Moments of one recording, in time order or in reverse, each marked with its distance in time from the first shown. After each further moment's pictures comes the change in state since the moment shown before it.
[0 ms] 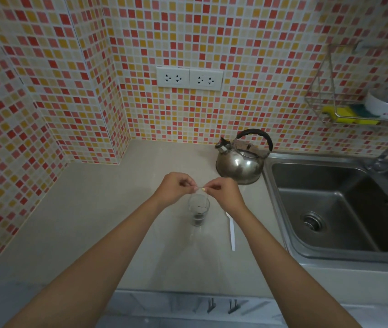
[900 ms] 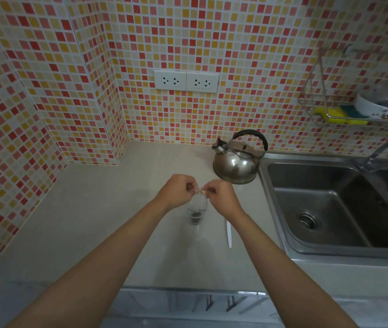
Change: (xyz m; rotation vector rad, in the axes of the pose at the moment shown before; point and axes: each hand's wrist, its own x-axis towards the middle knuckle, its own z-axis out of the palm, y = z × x) left_hand -0.014 0.017 0.011 0.335 -0.027 0.101; right_hand -0.016 -0.008 0.000 -0.205 -0.016 -0.081
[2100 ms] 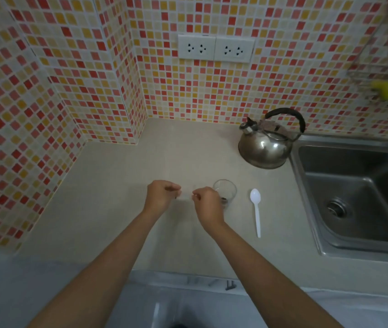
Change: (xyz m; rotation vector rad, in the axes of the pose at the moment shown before) left_hand -0.039 -0.119 -0.005 -0.402 0.284 -0.459; right_hand -0.014 -0.037 0.124 -0.023 -0.015 0.190
